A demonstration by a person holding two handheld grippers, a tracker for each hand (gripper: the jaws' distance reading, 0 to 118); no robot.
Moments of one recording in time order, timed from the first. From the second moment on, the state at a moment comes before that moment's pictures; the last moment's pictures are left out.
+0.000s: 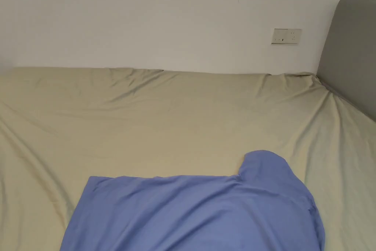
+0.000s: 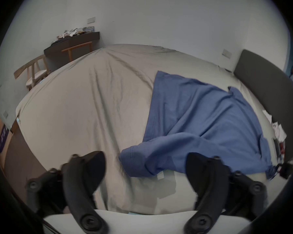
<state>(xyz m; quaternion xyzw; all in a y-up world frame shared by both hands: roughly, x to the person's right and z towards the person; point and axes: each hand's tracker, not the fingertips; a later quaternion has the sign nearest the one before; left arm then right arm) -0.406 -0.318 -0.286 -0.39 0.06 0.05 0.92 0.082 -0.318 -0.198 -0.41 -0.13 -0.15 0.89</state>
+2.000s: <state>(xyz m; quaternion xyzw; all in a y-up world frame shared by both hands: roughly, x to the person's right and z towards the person) -0.394 -0.339 -0.477 -0.44 0.06 0.07 0.89 0.092 -0.345 -0.466 -0.42 -0.12 -0.06 0.90</state>
